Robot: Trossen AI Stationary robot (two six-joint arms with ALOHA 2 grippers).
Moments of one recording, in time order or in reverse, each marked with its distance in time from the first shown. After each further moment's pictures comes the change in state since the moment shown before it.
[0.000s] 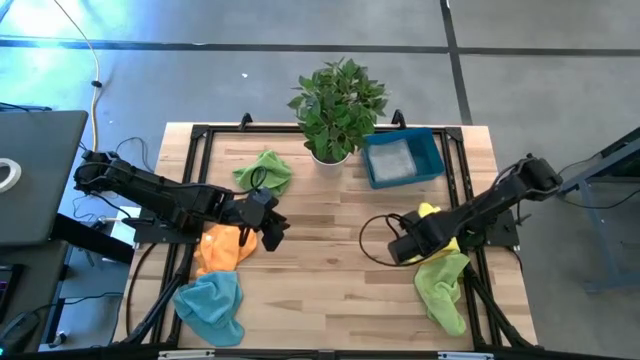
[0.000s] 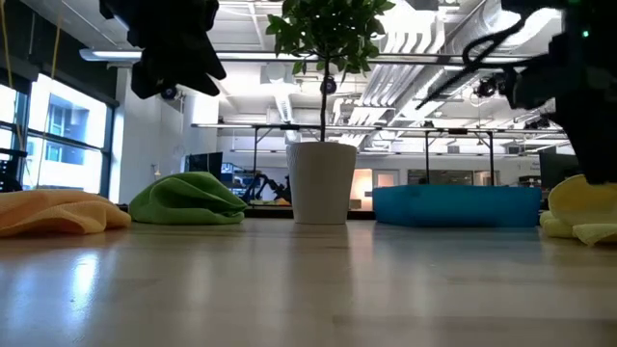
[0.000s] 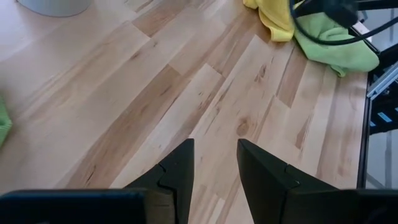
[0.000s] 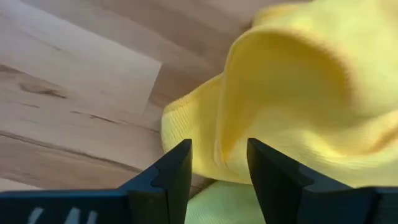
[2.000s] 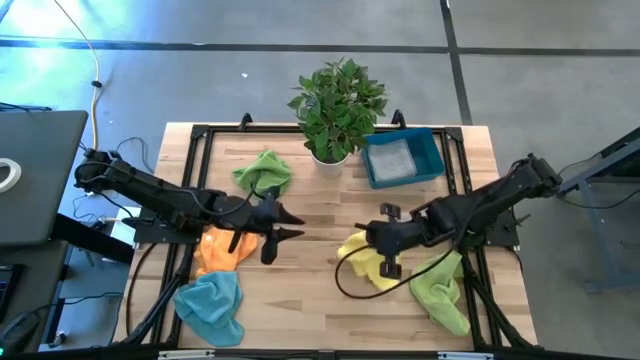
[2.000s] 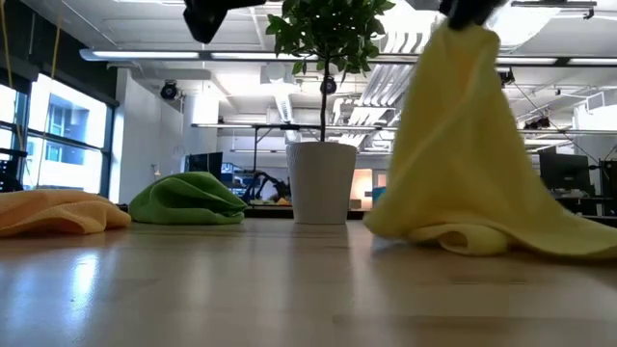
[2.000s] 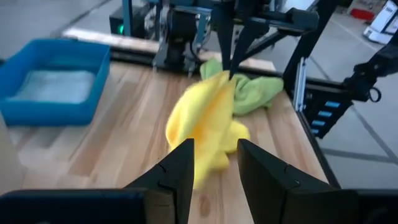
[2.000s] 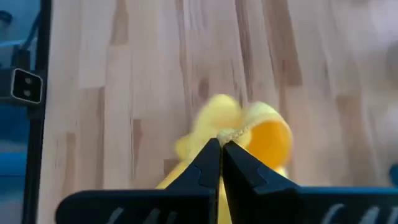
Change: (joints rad) left arm -0.064 0.000 0.000 0.429 0.000 0.553; right arm -0.020 0.000 0.420 0.183 0.144 -1.159
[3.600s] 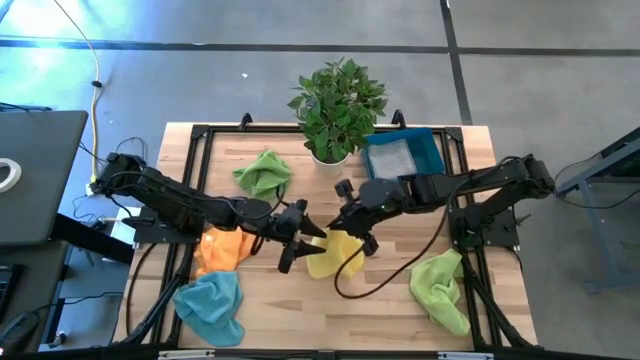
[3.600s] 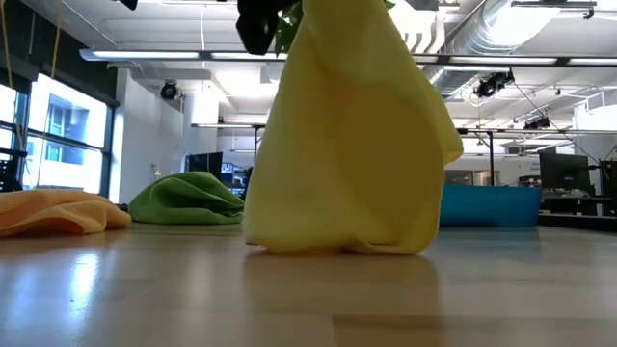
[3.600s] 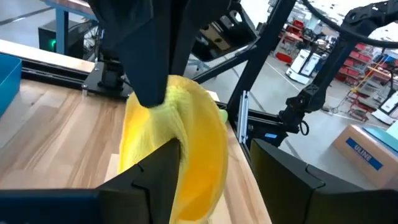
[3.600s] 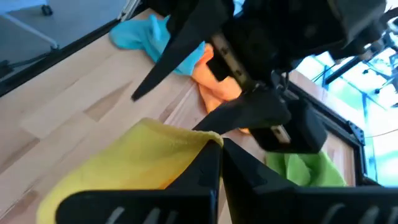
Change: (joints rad) left arm 0.050 0.253 0.000 0.438 0.253 -0.083; right arm -0.241 0.055 0.047 0.481 -0.231 -0.910
